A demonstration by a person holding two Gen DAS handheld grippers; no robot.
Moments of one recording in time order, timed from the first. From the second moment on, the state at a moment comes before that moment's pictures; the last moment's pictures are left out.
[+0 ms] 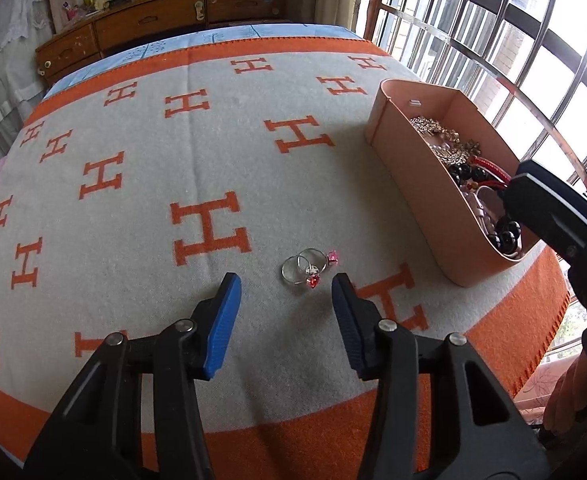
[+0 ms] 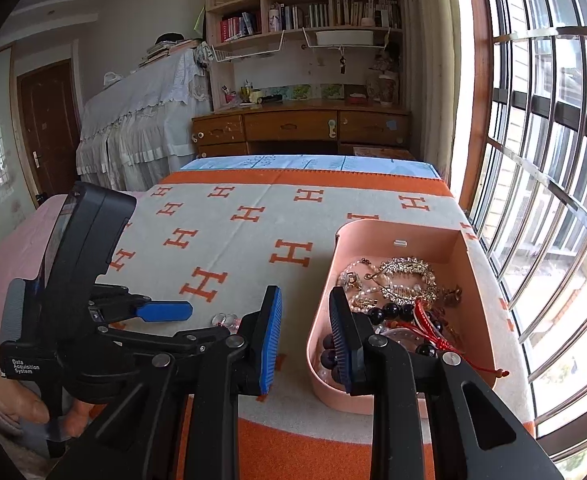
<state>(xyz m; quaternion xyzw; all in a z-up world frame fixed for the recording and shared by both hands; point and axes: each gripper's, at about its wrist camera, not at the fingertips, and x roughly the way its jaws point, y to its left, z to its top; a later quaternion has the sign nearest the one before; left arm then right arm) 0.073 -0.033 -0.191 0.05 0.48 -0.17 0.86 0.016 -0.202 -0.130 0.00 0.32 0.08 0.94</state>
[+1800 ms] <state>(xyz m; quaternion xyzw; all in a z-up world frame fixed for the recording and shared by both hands) 0.050 0.039 -0.158 0.01 0.42 -0.14 0.90 0.052 -0.125 -0.164 -0.04 0.38 0.18 0.90</state>
